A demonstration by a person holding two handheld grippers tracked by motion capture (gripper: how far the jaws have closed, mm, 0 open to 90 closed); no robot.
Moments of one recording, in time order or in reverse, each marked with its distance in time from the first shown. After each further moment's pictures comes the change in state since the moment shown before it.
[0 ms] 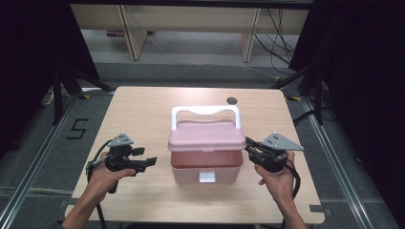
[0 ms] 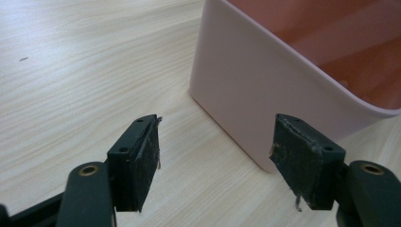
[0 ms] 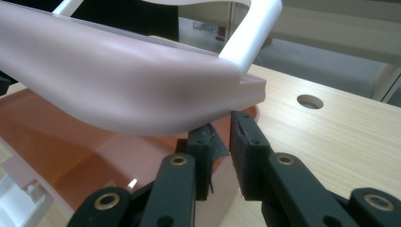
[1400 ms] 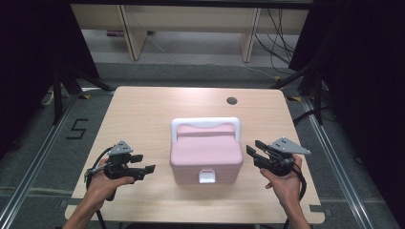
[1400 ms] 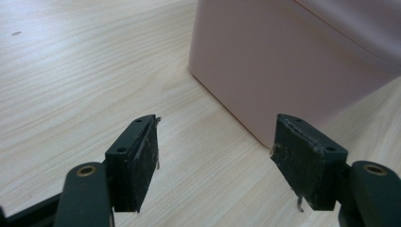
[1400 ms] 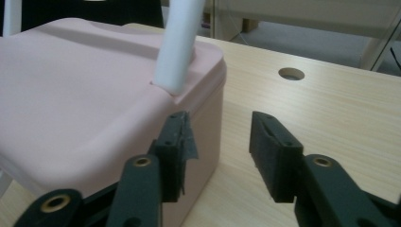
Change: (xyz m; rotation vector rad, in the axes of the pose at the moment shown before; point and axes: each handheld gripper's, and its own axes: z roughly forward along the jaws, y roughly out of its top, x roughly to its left) left arm -0.004 -0.020 -0.001 0.028 0.017 0.016; right arm -0.018 -0.021 -0.008 0.038 -0.064 0.060
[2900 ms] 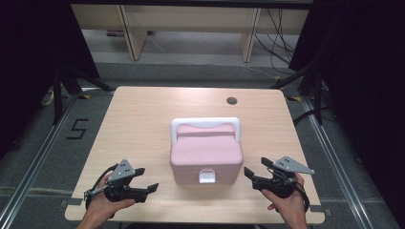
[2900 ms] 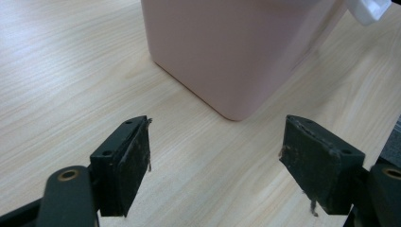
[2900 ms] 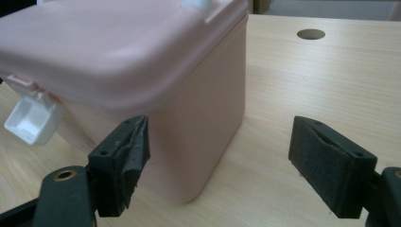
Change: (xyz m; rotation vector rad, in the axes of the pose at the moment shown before) left arm -0.039 -0.034 -0.011 -0.032 -0.022 0.114; right arm 0.017 -0.042 -0.023 0.061 0.061 0.134
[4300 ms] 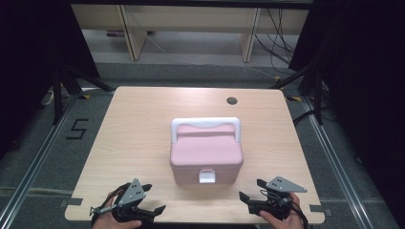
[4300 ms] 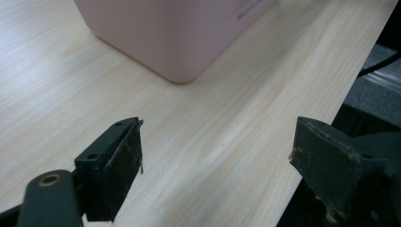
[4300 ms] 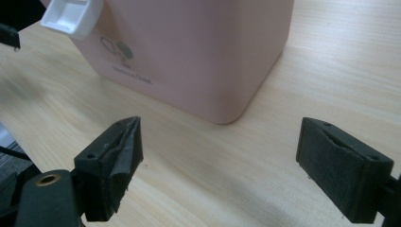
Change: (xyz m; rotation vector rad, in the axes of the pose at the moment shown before) left arm -0.040 -0.031 0.009 0.076 -0.027 0.136; right arm 0.018 -0.046 -0.008 0.113 0.054 -0.029
